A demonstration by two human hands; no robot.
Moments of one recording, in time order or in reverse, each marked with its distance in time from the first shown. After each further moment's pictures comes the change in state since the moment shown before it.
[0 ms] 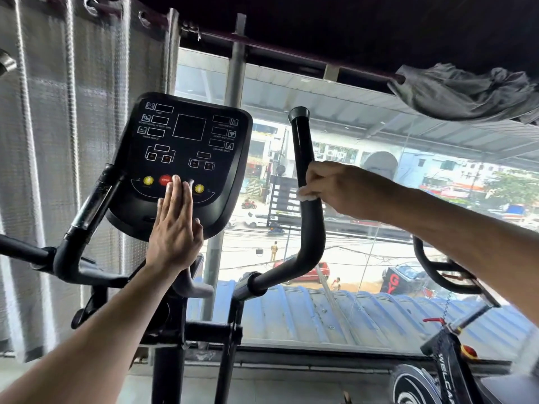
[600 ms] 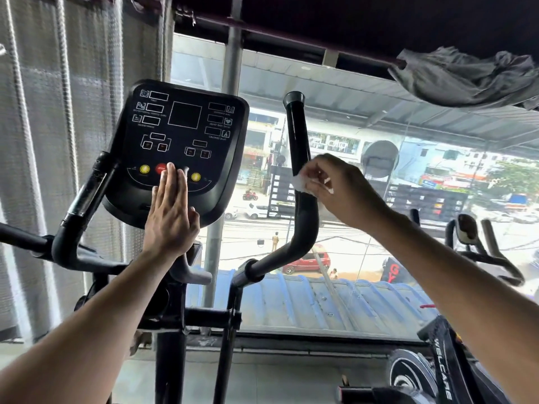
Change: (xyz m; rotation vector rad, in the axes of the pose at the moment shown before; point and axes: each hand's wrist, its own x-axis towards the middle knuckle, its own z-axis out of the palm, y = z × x) left_hand -0.002 0.003 -0.003 0.028 -0.021 -0.022; right_hand -0.027 -0.020 0.029 0.360 0.327 0.314
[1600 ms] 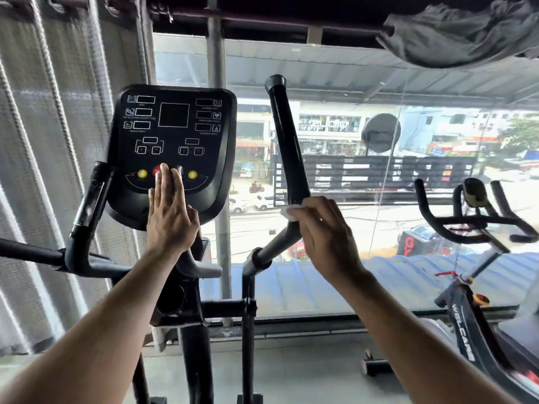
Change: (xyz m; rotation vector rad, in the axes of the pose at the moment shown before) left_hand 0.001 0.006 -0.006 0.075 -0.058 -0.025; right_hand -0.094 -0.035 0.083 -0.146 0.400 0.056
